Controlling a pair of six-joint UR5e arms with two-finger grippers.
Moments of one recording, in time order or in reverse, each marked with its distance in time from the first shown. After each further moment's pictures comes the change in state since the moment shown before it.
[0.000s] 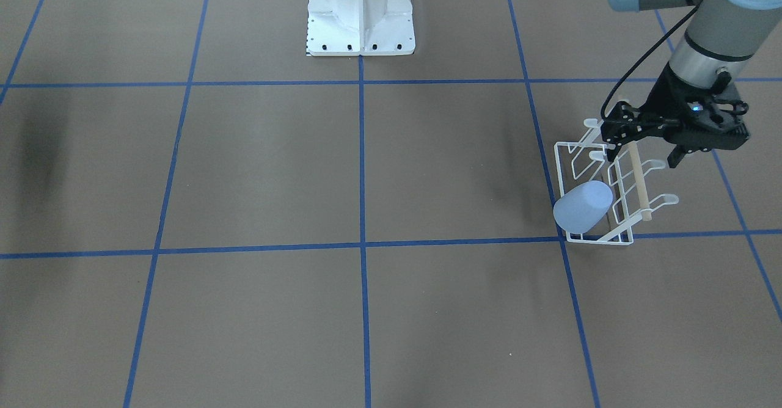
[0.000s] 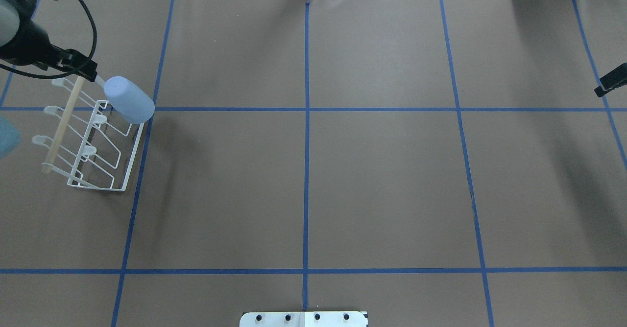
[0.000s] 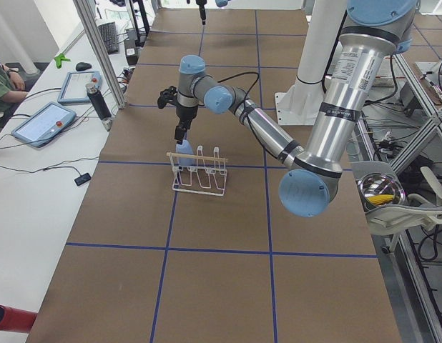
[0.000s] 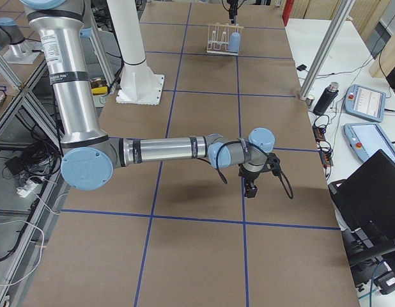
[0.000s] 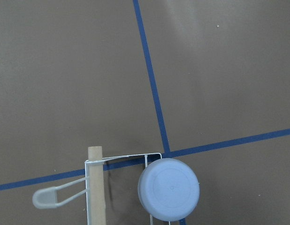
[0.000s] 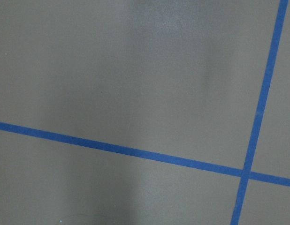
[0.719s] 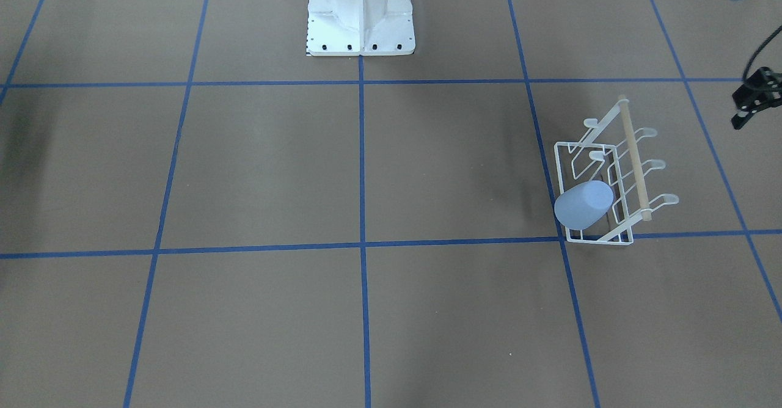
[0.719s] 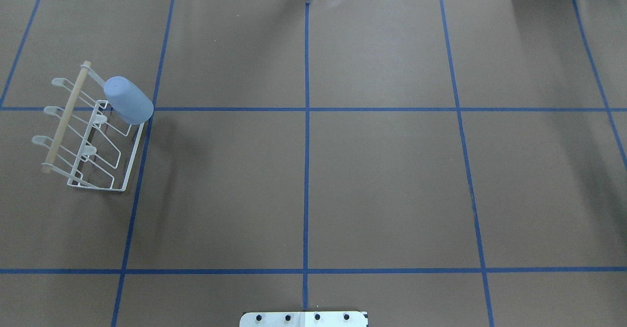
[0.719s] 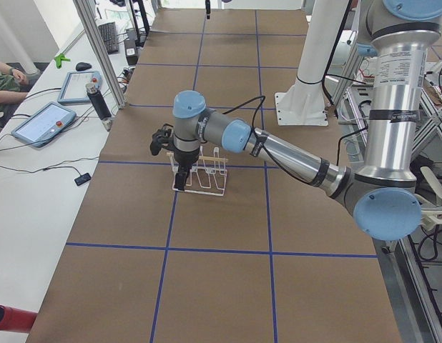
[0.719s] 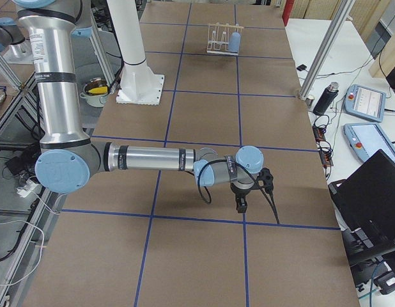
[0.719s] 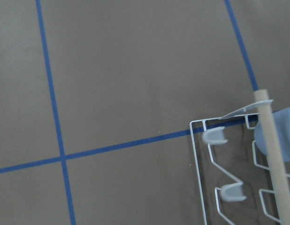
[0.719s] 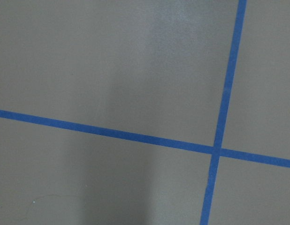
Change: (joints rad) left arm -0.357 0.268 0.036 -0.015 -0.209 0.264; right arm 0.099 -0.070 0.003 0.010 0.058 0.009
